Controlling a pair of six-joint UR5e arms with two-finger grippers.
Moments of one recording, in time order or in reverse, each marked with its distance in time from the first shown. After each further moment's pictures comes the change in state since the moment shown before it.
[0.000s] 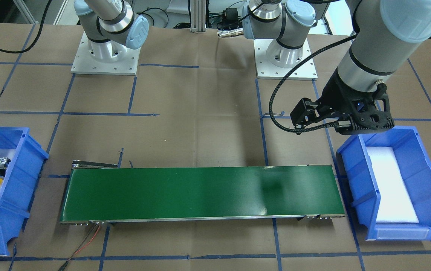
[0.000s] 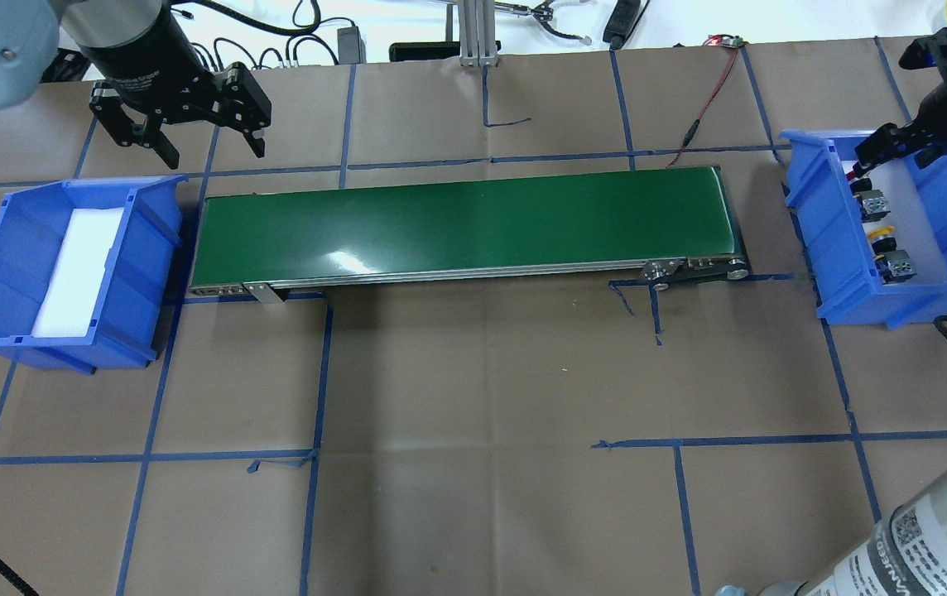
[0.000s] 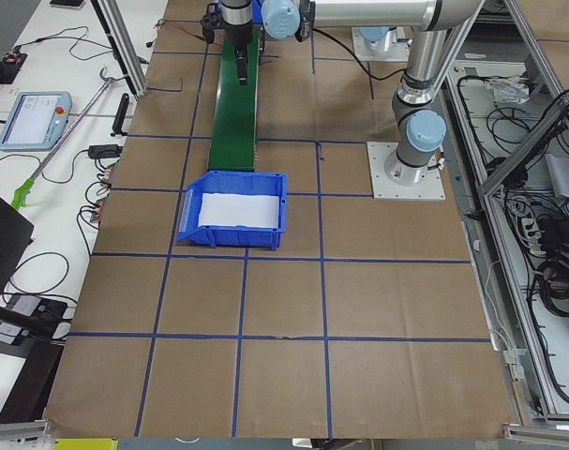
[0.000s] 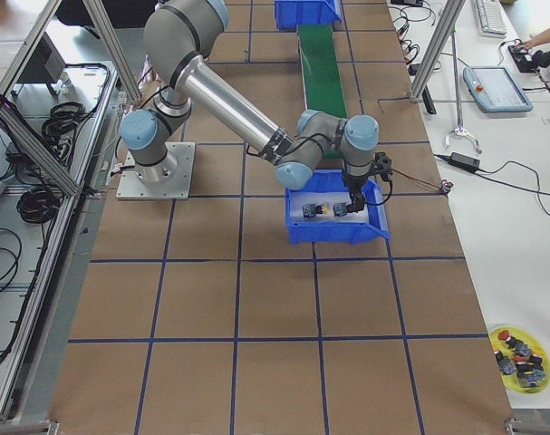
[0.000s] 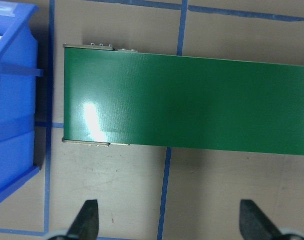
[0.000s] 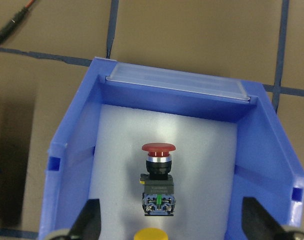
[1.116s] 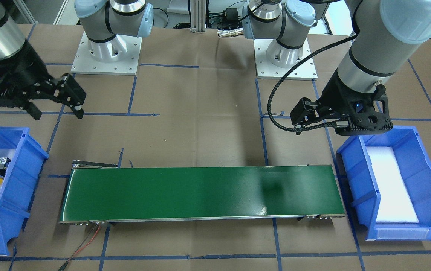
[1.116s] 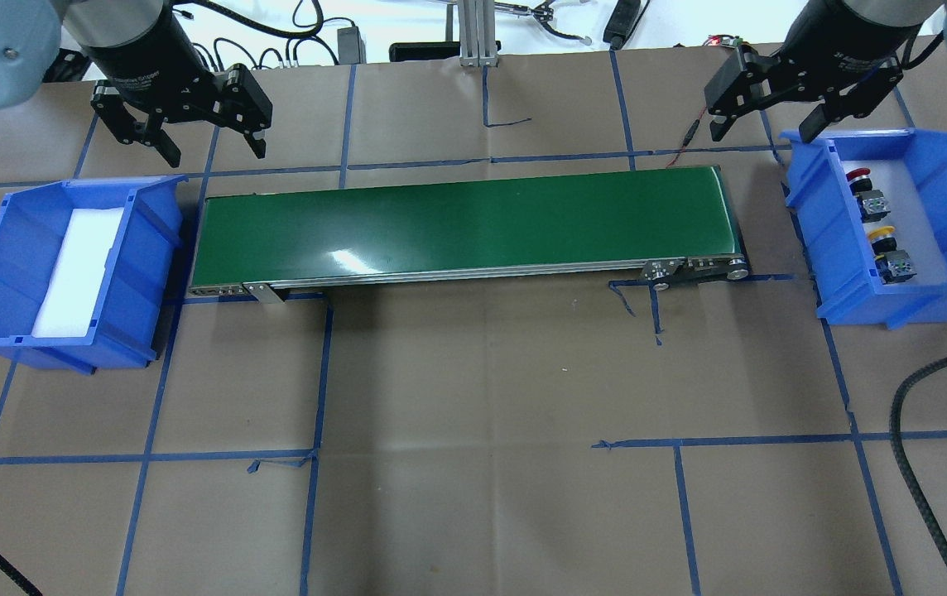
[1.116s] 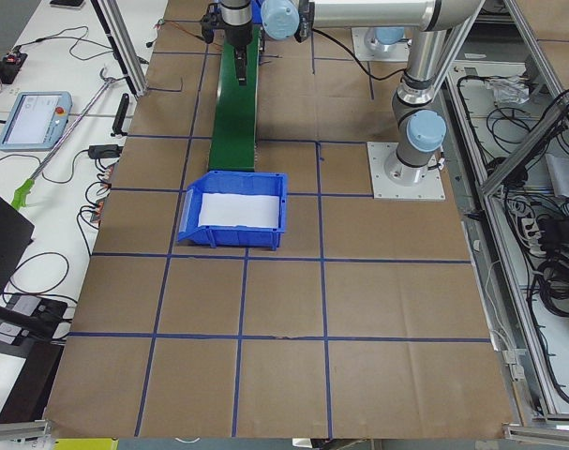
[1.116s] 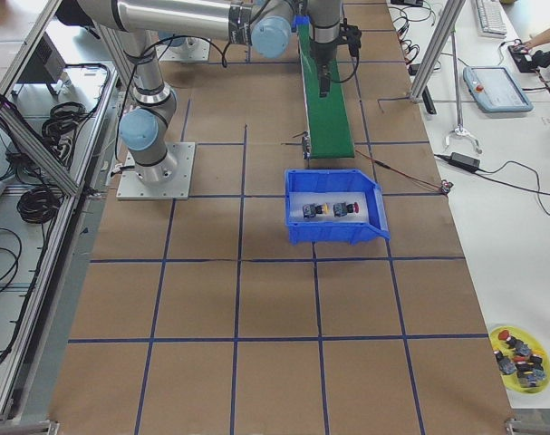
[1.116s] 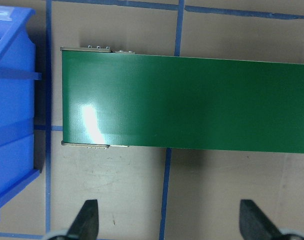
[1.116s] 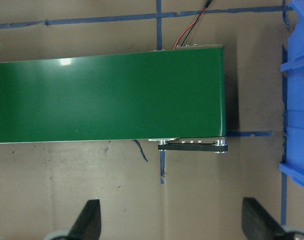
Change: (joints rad) left arm 0.000 -0.004 0.002 0.000 0.000 0.036; right arm 0.401 -0.339 0.004 0.458 0.028 0.574
